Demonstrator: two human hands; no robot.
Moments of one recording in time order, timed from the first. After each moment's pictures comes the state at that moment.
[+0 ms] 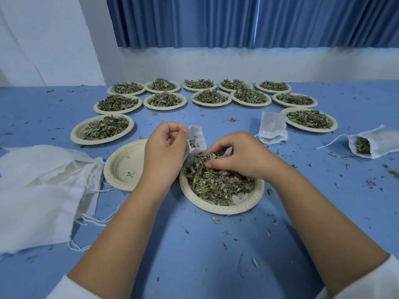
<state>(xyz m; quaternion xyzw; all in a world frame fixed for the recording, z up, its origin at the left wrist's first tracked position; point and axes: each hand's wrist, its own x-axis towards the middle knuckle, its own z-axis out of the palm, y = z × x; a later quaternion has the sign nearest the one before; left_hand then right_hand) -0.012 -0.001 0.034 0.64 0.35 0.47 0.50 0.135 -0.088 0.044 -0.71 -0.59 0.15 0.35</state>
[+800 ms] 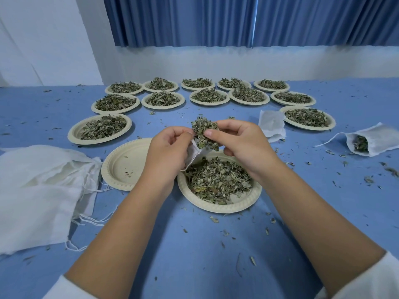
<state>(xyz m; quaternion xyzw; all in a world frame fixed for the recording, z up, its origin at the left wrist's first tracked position) -0.010 -0.007 0.036 0.61 0.31 0.41 0.60 0.126 -0.084 0.043 -0.60 -0.39 0.28 0.64</state>
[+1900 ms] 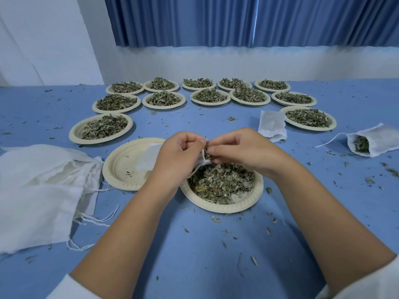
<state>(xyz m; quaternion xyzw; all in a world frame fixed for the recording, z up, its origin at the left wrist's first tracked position) -0.005 -0.011 0.029 0.68 0.32 0.36 0.55 0.137 -0.093 0.049 -0.65 -0.48 0.35 0.48</state>
